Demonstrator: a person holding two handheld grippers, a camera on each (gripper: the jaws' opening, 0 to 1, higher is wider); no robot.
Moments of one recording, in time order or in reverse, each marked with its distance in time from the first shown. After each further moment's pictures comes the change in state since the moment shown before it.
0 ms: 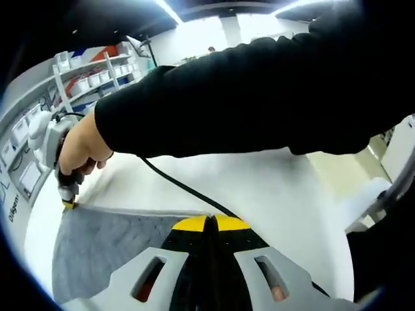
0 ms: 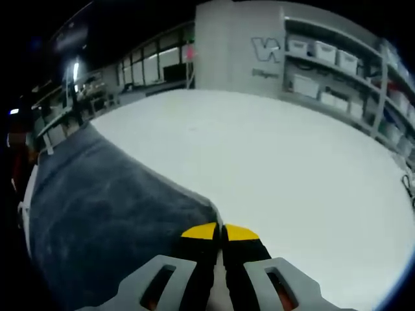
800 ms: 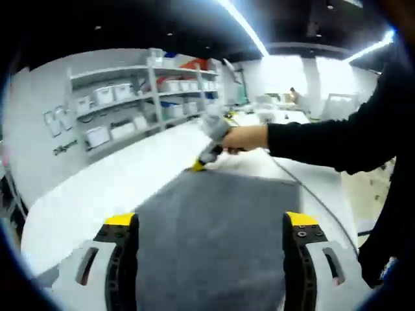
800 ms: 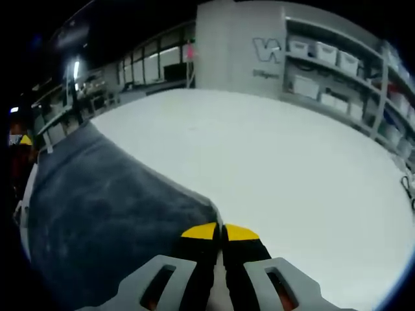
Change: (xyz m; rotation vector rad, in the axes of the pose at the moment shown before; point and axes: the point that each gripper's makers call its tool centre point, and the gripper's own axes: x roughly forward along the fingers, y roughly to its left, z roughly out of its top) left arm -0.268 0.140 -0.130 -0.430 -0.194 0.604; right arm 0.000 0.001 0.000 -0.007 0.000 -0.011
